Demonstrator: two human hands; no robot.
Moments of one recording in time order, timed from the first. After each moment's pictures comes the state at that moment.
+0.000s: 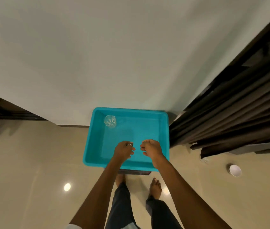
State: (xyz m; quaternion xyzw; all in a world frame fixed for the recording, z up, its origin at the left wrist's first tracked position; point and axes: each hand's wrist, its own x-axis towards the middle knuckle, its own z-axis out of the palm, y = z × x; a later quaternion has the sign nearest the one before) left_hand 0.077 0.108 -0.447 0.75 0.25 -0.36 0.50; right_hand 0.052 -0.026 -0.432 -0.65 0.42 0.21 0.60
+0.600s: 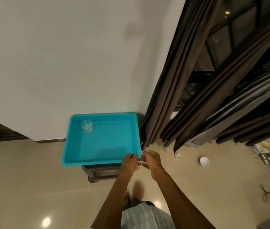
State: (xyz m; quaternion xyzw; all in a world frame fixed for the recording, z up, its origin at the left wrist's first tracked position) left_hand -0.081 -0.013 -0.398 0.69 0.25 -0.35 0.58; right_hand -0.110 -0.110 -0.372 -0.58 0.50 0.10 0.64
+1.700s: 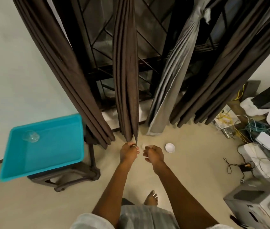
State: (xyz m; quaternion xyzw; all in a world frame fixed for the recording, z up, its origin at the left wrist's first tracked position) left_hand -0.211 -0.333 -0.354 0.76 0.15 -0.32 0.55; right_hand -0.273 -0.430 -0.369 -0.54 0.53 0.02 0.65
